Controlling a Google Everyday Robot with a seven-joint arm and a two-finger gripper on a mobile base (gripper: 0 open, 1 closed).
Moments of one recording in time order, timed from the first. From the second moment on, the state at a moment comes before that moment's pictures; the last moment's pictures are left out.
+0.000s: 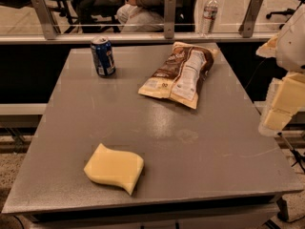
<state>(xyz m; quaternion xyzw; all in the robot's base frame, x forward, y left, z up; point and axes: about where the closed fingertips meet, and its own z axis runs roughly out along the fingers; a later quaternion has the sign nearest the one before) 0.438 -0.217 0.976 -0.60 0.78 -0.03 0.16</state>
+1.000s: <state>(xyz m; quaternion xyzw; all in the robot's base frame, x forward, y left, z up) 0.503 -0.200 0.956 -0.54 0.82 -0.02 0.20</state>
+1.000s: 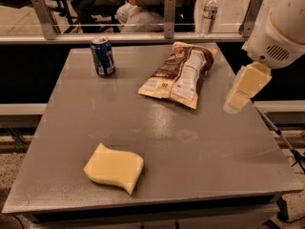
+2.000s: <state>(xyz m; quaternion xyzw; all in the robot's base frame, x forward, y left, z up) 0.562 -0.158 0.904 -0.39 0.90 0.00 0.21</state>
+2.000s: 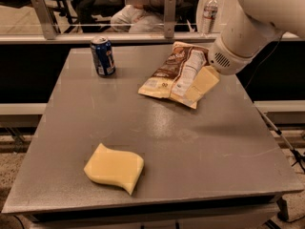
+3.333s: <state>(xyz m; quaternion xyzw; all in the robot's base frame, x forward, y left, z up) 0.593 -0.125 0.847 -0.36 0.91 0.03 0.18</state>
